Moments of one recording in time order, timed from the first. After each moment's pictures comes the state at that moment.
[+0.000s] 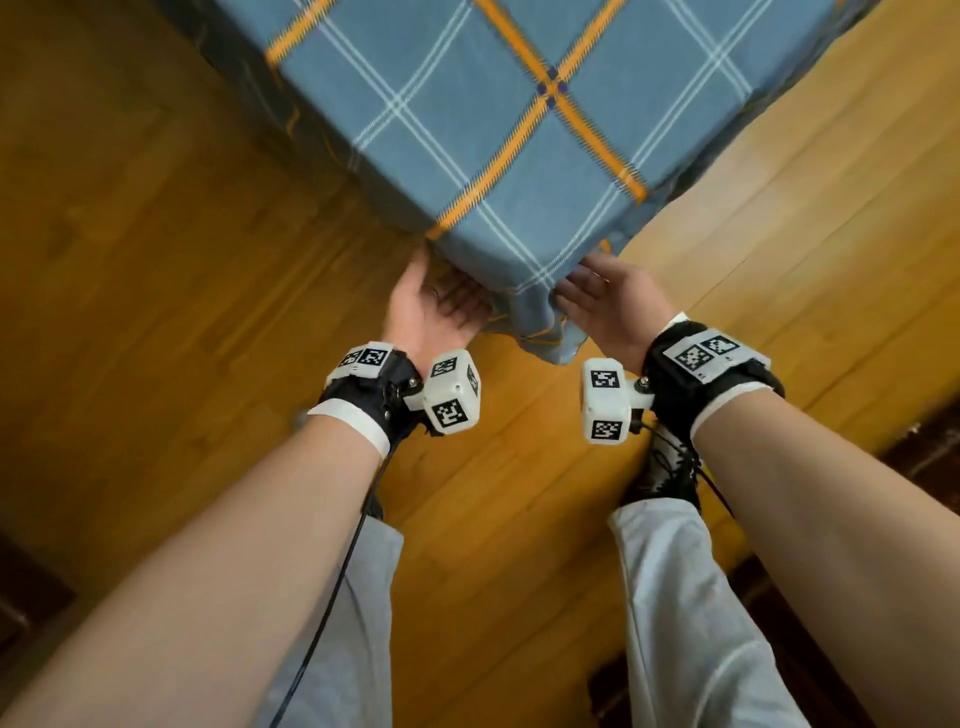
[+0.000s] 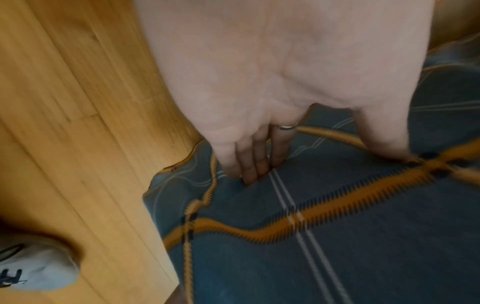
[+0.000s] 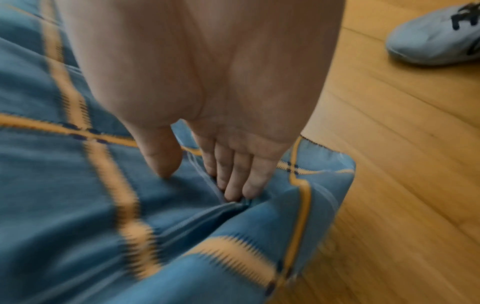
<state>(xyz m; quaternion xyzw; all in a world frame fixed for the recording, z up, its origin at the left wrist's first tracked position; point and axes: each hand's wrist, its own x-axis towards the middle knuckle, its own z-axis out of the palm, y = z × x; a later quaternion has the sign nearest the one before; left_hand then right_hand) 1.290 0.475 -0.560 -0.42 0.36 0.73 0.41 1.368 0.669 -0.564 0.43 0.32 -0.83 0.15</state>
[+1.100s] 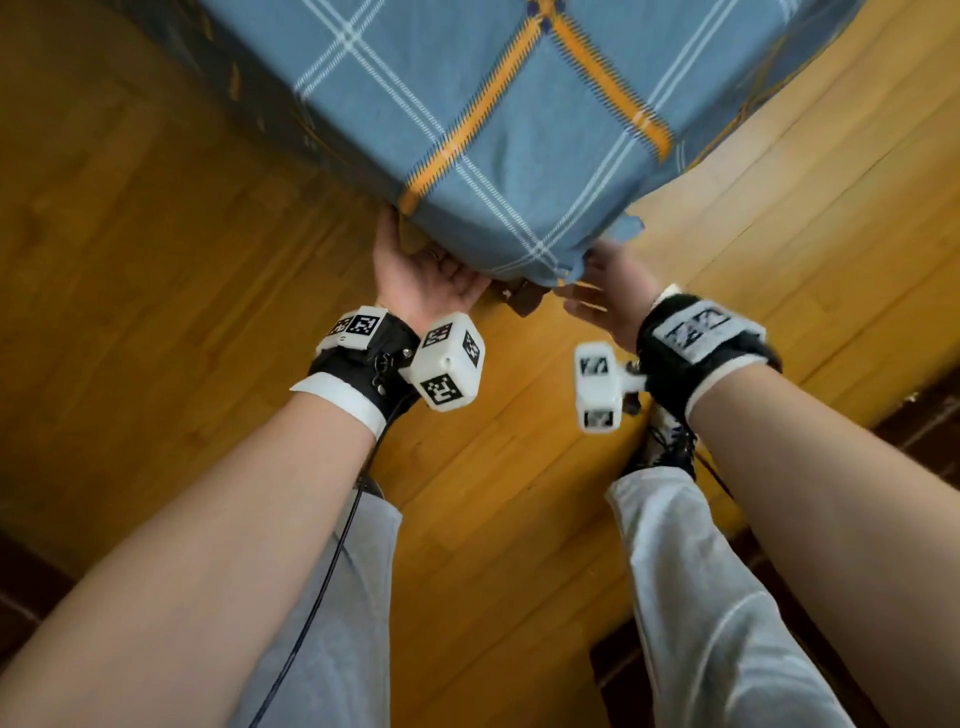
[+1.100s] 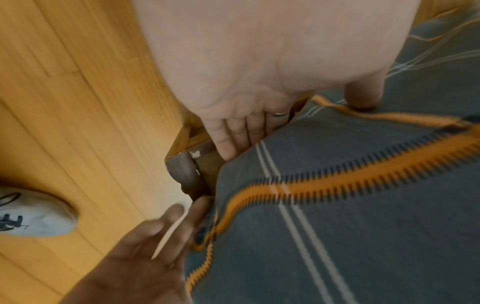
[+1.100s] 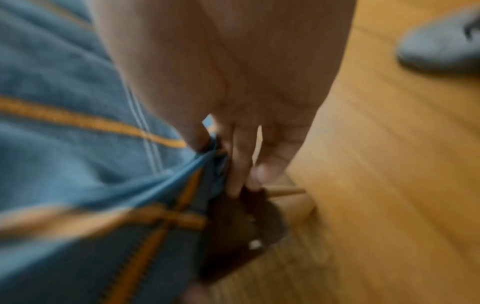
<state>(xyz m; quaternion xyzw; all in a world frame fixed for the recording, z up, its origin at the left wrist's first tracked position) 1.272 0.492 -0.549 -0.44 0.32 0.73 0.41 1.360 0.667 -0.552 0.56 0.43 -0.69 0.18</state>
